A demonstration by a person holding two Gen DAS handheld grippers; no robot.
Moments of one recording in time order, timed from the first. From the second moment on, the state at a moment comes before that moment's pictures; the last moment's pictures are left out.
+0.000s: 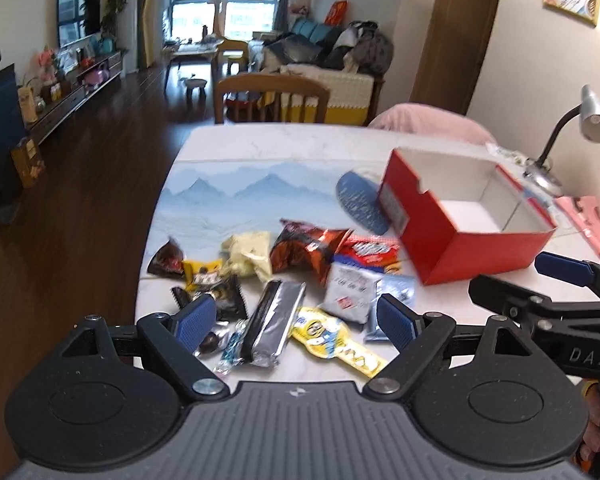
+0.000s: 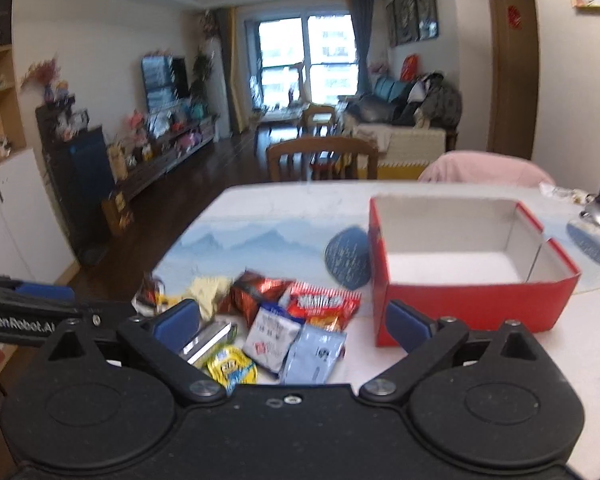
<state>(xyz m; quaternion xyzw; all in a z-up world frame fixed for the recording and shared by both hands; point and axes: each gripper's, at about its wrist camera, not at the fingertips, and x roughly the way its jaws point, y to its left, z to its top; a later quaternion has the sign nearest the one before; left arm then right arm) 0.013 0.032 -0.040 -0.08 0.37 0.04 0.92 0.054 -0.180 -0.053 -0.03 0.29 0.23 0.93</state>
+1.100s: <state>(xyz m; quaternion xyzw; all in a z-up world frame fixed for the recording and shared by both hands) 0.082 0.064 -0.131 -0.06 0.48 0.02 0.88 0.101 -0.098 -0.175 -0.19 0.38 0.36 0.83</state>
